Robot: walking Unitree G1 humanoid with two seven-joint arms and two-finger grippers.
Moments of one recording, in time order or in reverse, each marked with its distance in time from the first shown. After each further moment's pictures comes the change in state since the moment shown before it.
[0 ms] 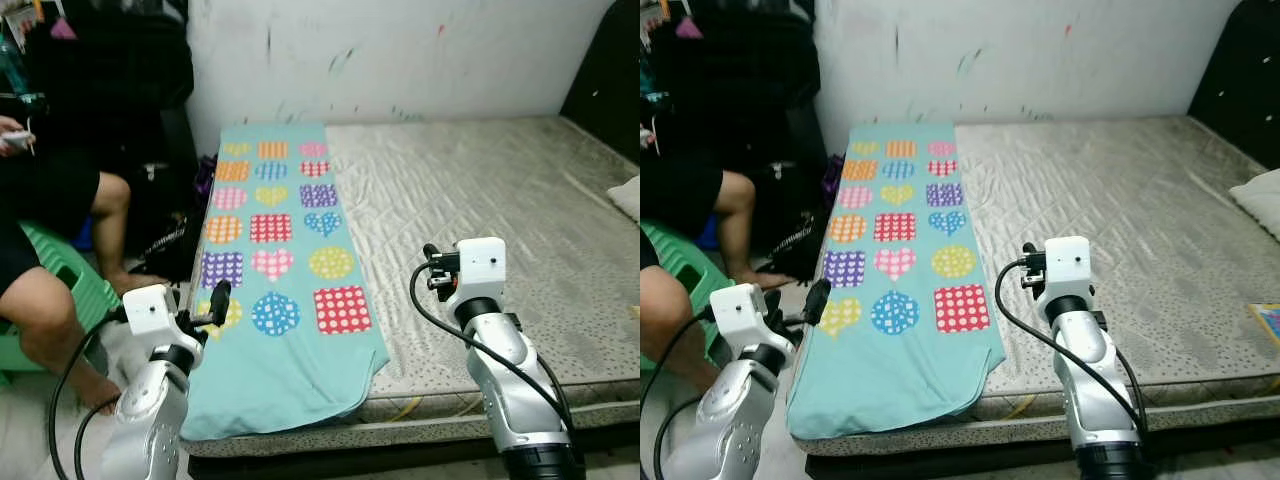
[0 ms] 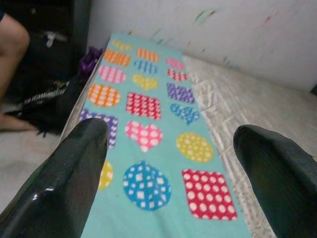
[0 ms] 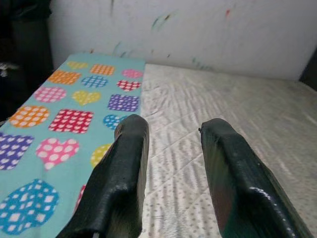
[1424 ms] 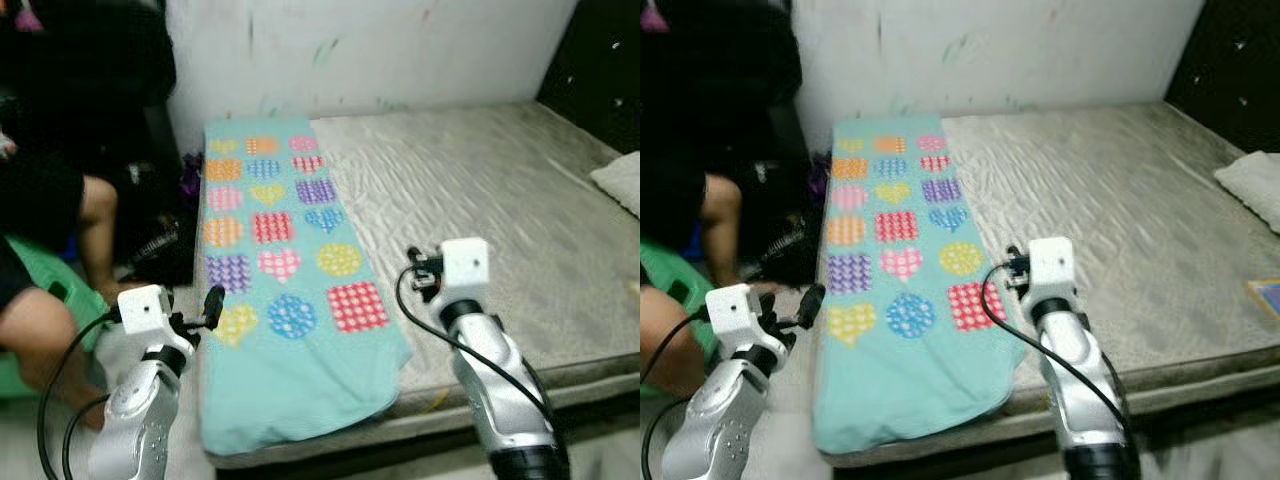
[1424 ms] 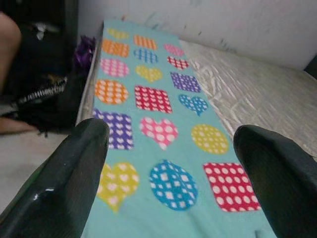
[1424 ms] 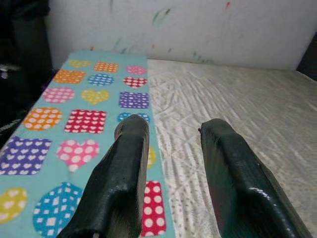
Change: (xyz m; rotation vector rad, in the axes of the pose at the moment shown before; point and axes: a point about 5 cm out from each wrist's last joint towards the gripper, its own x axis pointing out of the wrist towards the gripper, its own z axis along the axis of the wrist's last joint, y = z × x) left arm 0.003 0.004 0.003 0.019 0.036 -0.005; right arm 0.000 0.008 0.000 0.013 -0.001 0.020
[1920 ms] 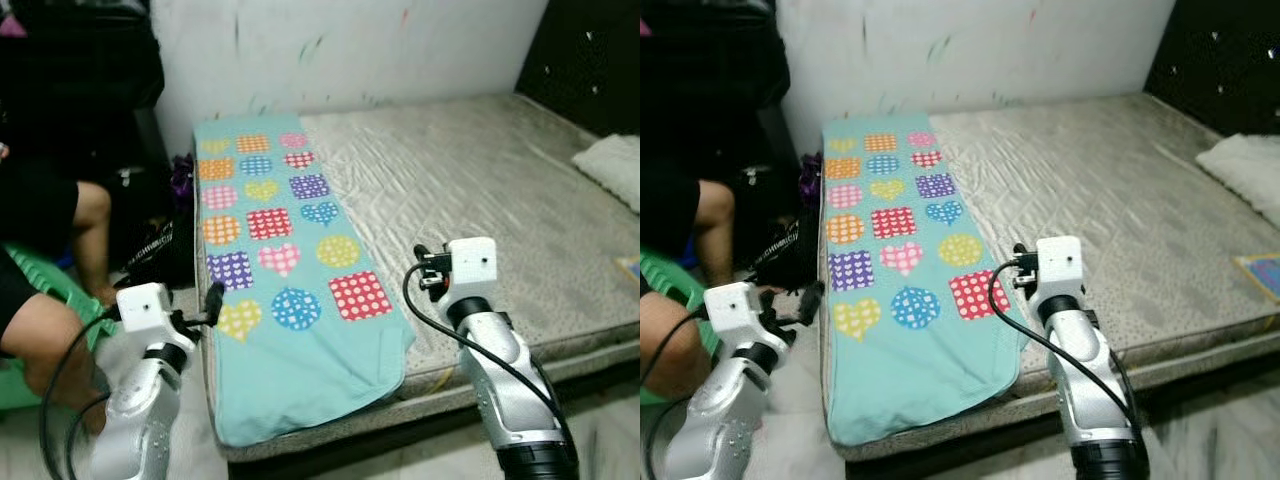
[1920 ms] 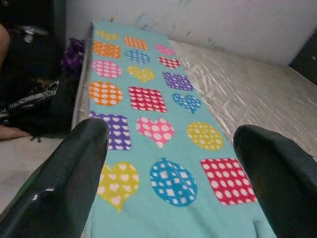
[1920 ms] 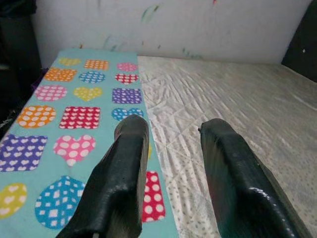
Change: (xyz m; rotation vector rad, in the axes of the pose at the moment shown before) left arm 0.001 -0.002 0.000 0.000 -0.009 -0.004; right arm 0.001 -0.007 -0.001 -0.003 0.006 0.000
